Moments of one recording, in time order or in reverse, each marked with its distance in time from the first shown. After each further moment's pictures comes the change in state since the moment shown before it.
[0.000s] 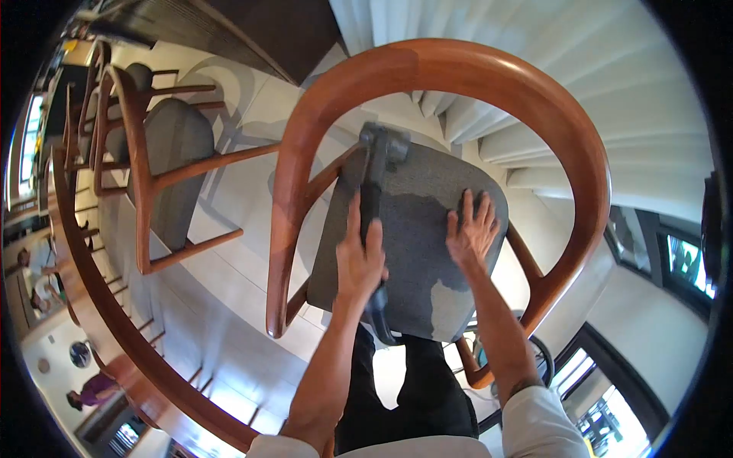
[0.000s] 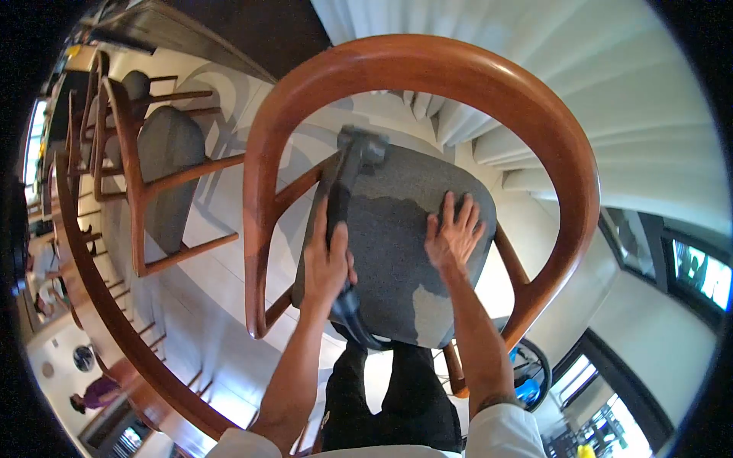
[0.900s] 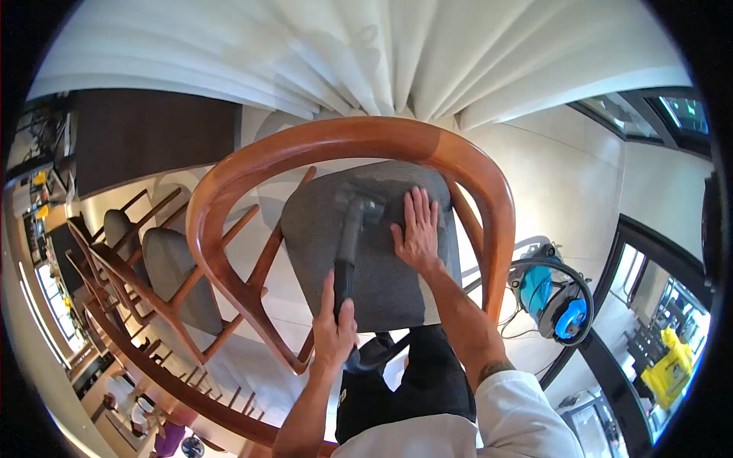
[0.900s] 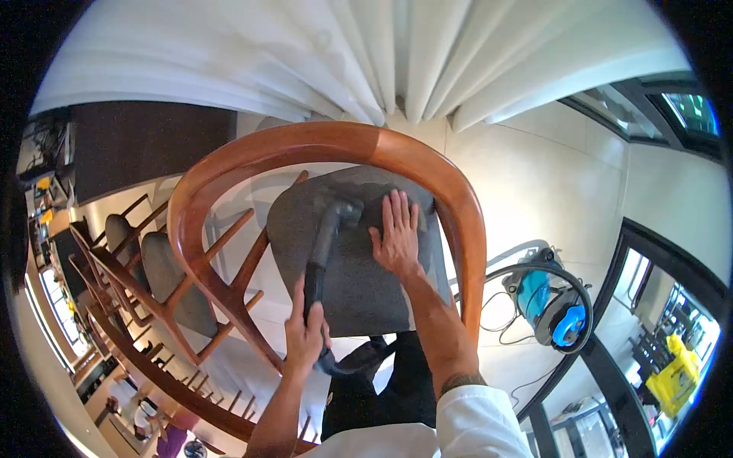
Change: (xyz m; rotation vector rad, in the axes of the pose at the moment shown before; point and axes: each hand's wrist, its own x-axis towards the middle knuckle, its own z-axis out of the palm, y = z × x) left_hand -0.059 0.044 0.041 0.350 -0.328 -0.013; right_hand -0.016 0.044 0.028 0.534 0.086 0.036
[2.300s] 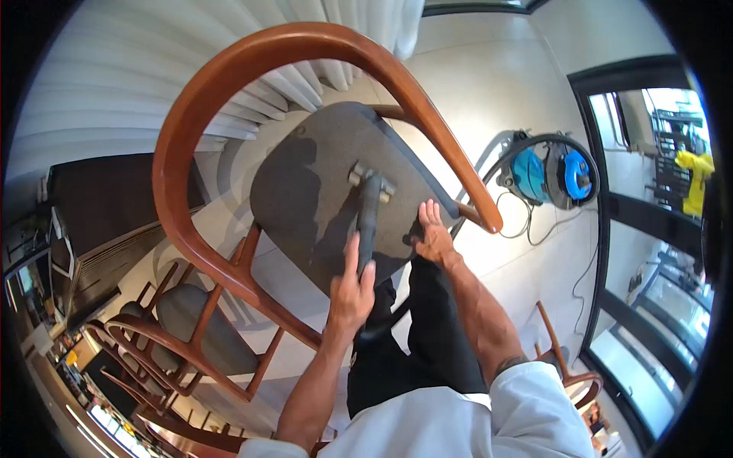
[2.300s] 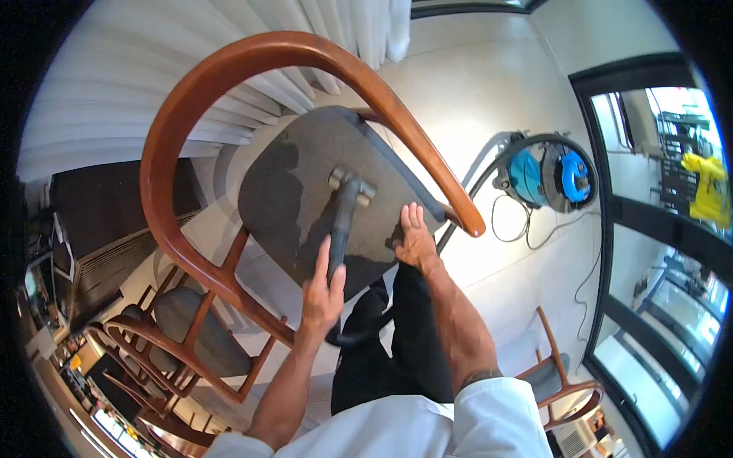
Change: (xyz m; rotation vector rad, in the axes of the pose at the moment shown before) left_hand -0.062 -0.076 -0.006 0.441 -0.423 0.515; right_hand -0.265 -0.009 0.023 -0.045 -0.081 0.449
